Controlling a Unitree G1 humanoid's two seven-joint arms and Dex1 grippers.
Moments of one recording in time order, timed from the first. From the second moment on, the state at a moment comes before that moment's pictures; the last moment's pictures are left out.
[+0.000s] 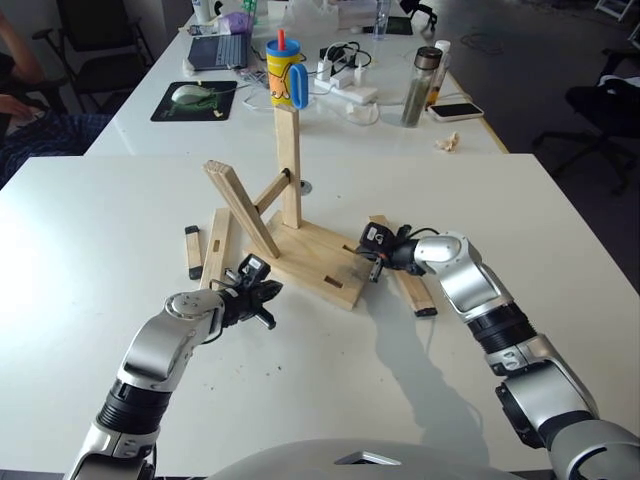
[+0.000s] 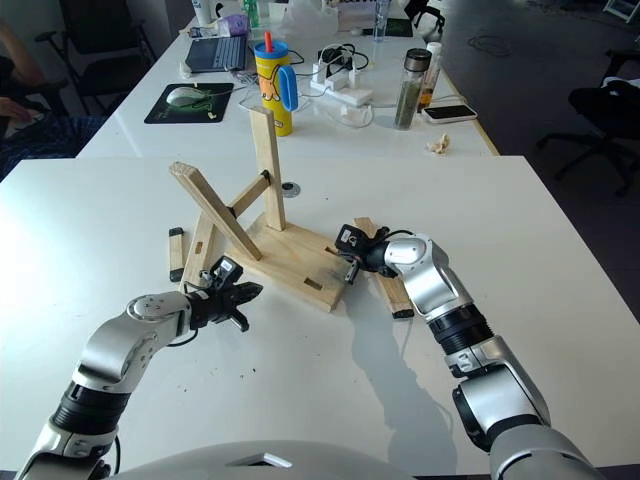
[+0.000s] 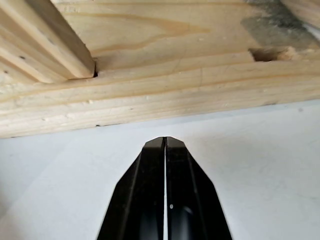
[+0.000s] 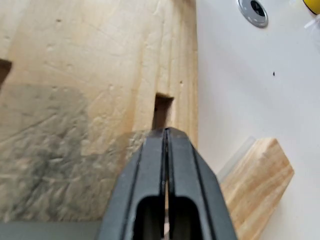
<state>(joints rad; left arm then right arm) -0.14 0.45 -0.23 -0.24 -0.20 0.84 -0.47 -0.57 -0.44 0.40 0.27 -0.21 0.38 0.82</state>
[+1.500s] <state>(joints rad) -0.23 0.32 0.38 -0.20 -0.16 0.84 -0.18 -0.33 -0.26 0.04 -0.18 0.09 0.67 0.49</state>
